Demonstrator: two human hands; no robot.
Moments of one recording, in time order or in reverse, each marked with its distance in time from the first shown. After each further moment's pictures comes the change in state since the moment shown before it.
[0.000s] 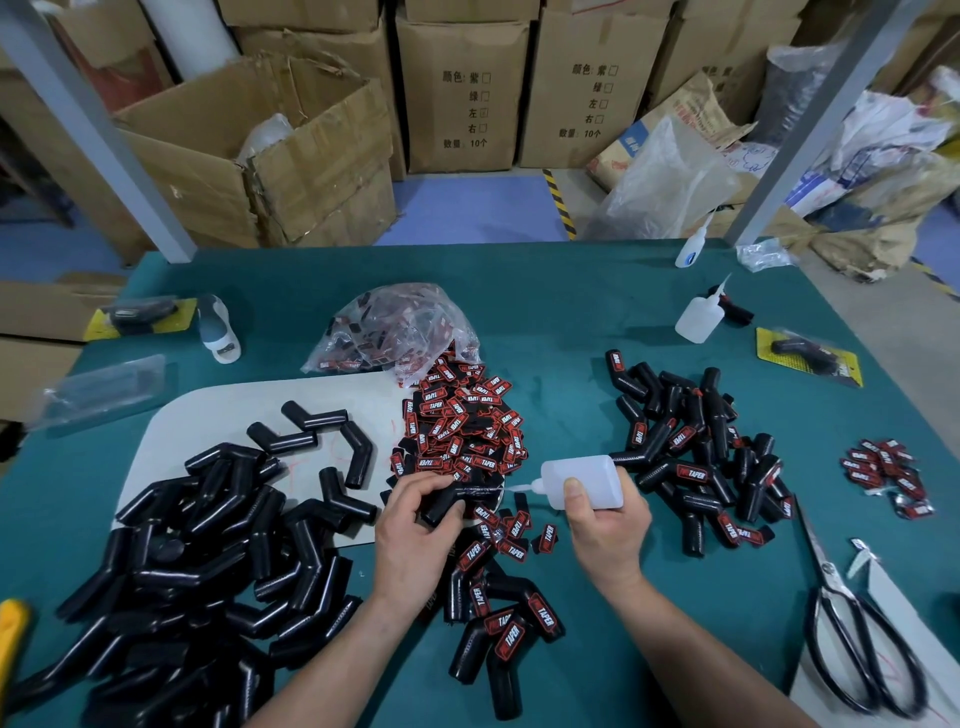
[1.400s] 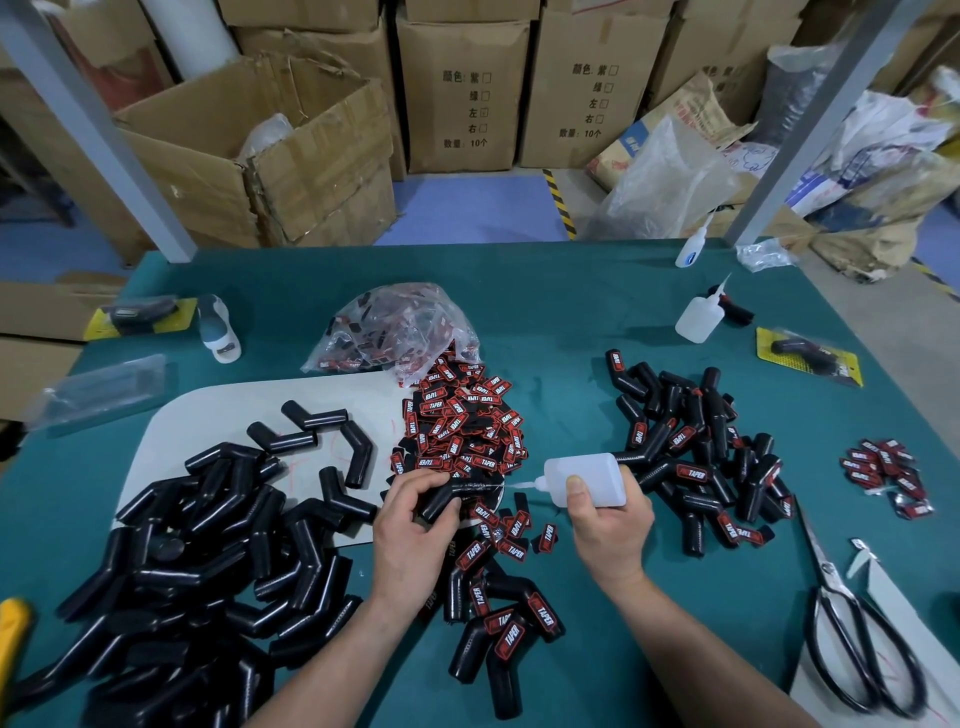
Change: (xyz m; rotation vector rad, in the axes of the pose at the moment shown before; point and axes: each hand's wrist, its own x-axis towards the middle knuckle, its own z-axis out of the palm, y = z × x) left_hand -0.002 0.011 -0.001 -0.062 0.023 -0.001; right_hand 0.003 0.001 -0.001 -0.066 -0.005 -0.025
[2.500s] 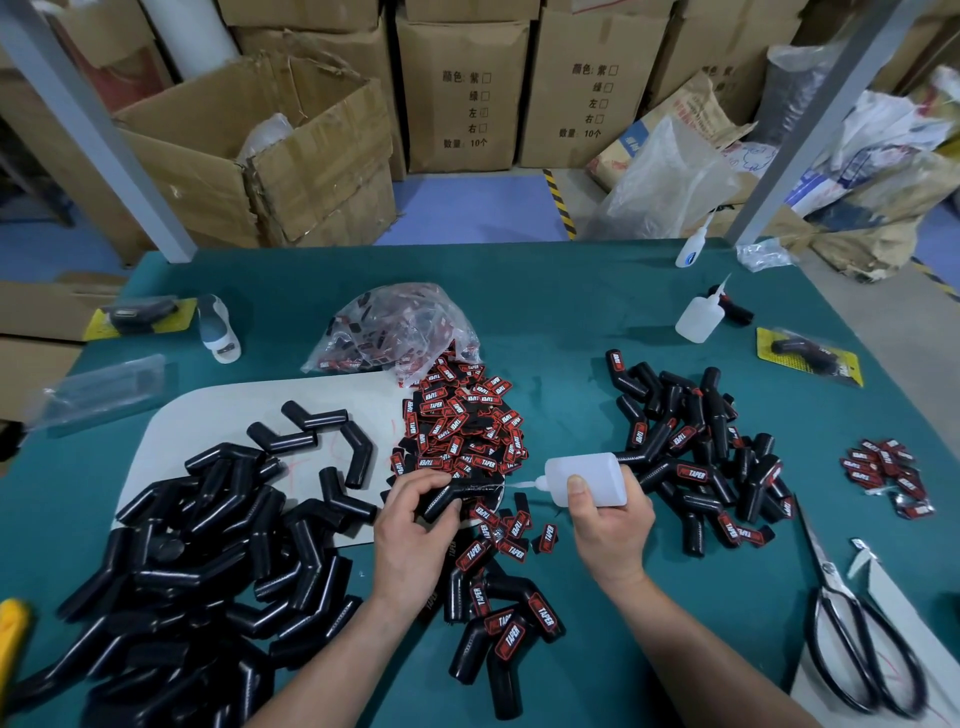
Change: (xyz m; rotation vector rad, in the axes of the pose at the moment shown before) left_hand 0.003 -0.016 0.000 0.058 0.000 0.007; right_hand 0.000 0.001 0.000 0.009 0.007 0.017
